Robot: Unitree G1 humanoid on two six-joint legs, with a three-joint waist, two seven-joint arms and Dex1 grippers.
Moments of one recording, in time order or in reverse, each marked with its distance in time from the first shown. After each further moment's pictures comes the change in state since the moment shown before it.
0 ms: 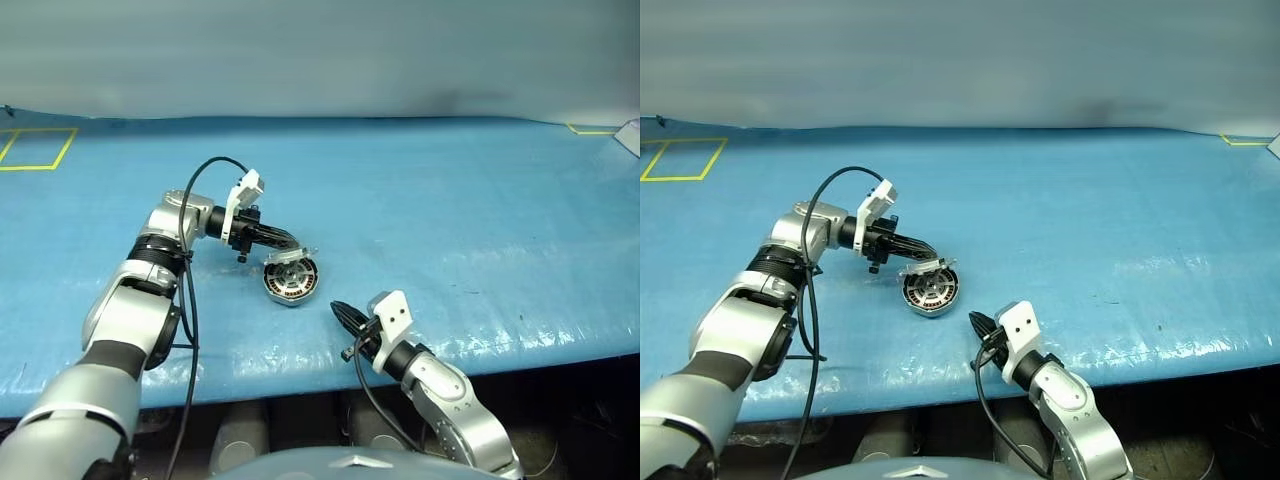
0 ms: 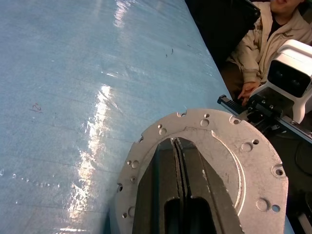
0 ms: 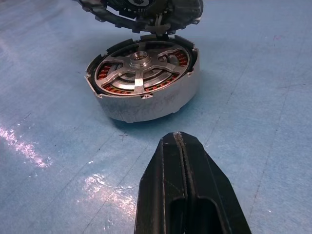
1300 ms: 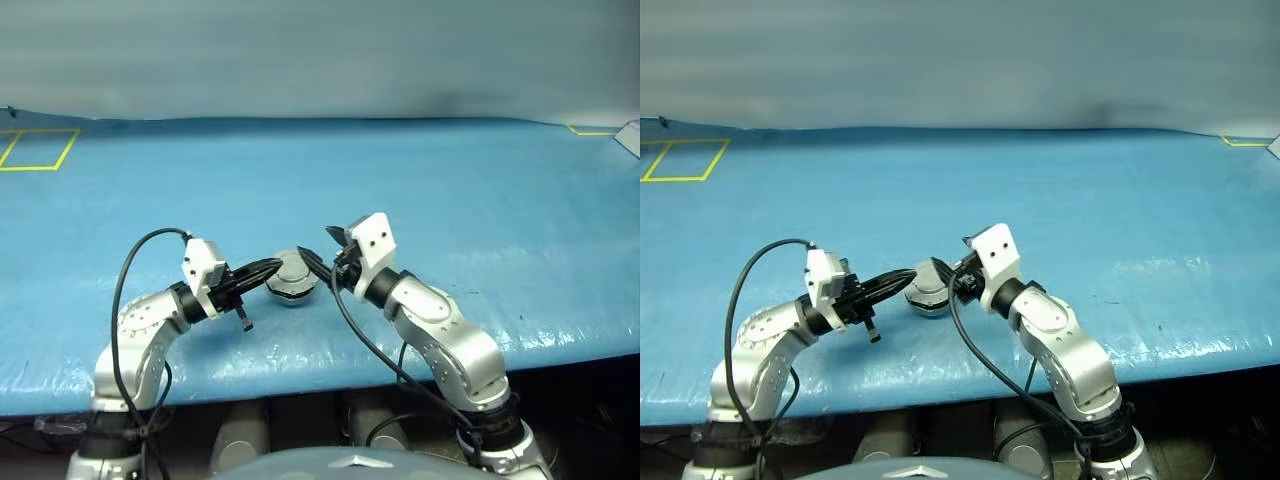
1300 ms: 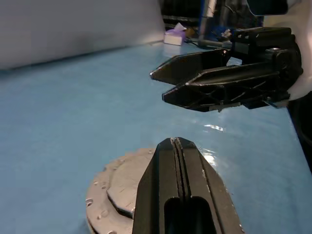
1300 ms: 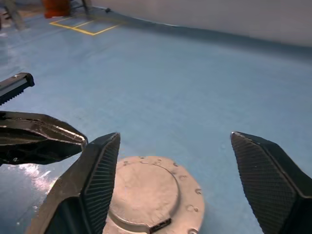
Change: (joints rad) left arm 1.040 -0.128 0.366 -1.298 -0.146 -0.044 0.751; right arm -0.496 0.027 0.040 -0.068 0.073 0.410 -0.078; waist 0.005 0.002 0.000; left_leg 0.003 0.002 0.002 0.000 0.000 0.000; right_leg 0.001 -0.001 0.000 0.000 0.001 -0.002
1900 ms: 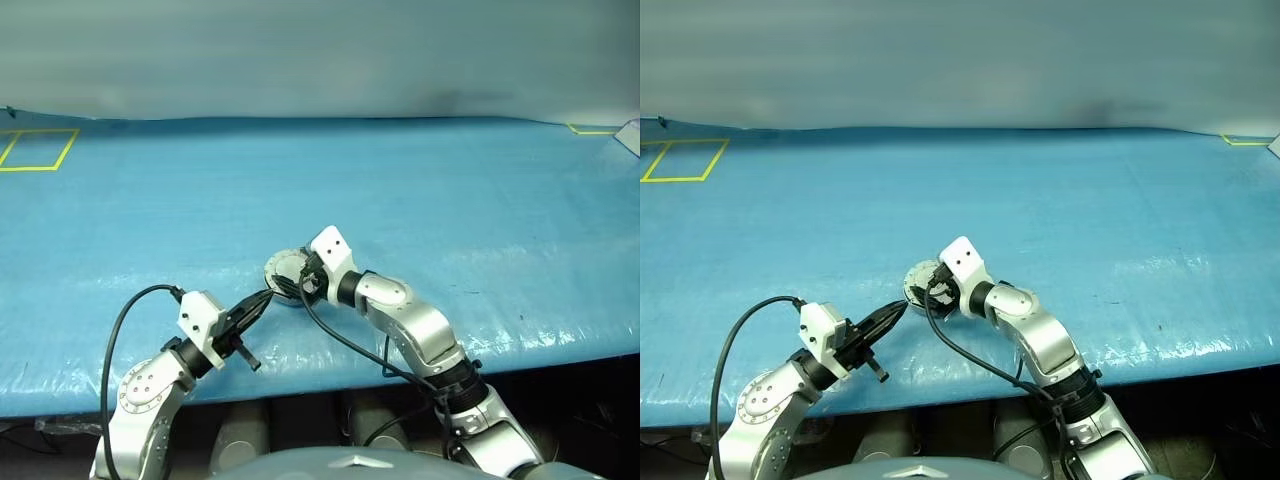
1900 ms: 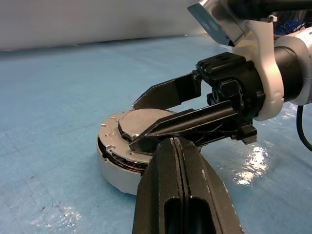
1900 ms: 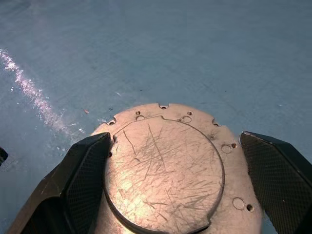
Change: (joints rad) left arm 0.235 -0.006 -0.132 -0.068 0.080 -0.148 0.168; right arm -0.079 0.032 0.065 0.320 -0.080 -0.101 0.103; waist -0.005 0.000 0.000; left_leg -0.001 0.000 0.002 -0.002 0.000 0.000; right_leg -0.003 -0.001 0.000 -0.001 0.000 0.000
